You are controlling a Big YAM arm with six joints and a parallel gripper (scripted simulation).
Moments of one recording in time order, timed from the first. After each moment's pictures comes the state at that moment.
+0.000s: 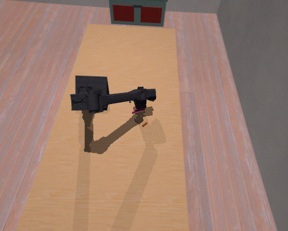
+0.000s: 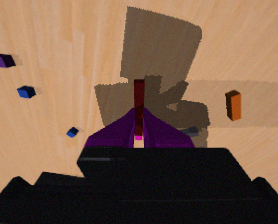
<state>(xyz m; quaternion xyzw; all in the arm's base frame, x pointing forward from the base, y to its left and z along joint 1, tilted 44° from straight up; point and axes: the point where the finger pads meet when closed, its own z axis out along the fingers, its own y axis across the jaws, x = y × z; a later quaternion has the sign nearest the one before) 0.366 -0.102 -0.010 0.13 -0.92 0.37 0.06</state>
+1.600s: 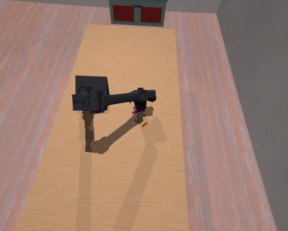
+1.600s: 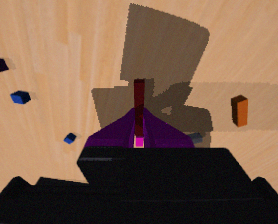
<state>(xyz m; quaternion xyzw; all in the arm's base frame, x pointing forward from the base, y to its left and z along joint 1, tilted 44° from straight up) 0.367 -0.108 -0.018 0.13 -0.92 0.37 0.06</state>
